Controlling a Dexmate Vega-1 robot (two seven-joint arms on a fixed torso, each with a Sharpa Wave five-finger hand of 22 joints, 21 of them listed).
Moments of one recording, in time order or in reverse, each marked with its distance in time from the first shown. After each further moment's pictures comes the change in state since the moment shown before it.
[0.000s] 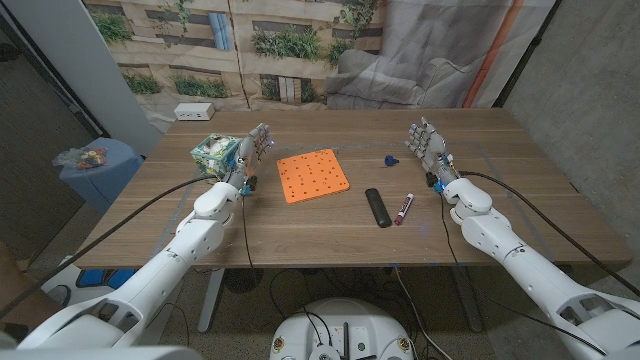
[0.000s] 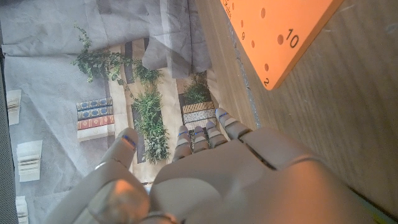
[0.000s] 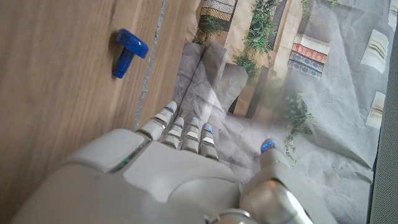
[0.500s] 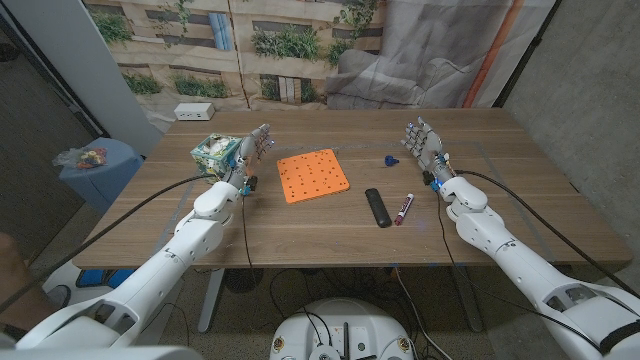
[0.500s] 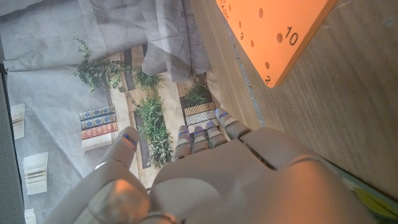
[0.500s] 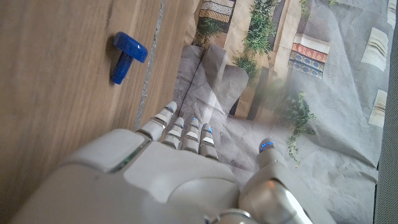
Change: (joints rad) left arm 0.017 0.044 0.010 -0.071 0.047 0.027 0.037; left_hand 0.000 0.000 0.004 -0.004 0.000 0.000 0.000 0.000 0.000 0.000 0.000 0.004 0.000 0.000 0.000 0.000 0.000 0.000 0.000 0.000 0.000; right arm 0.044 0.035 -0.010 0.084 0.005 0.029 0.042; right_hand -0.009 0.009 0.000 0.000 0.000 0.000 0.000 0.004 0.000 0.005 -0.005 0.000 0.000 0.000 0.000 0.000 0.000 0.000 0.000 0.008 0.000
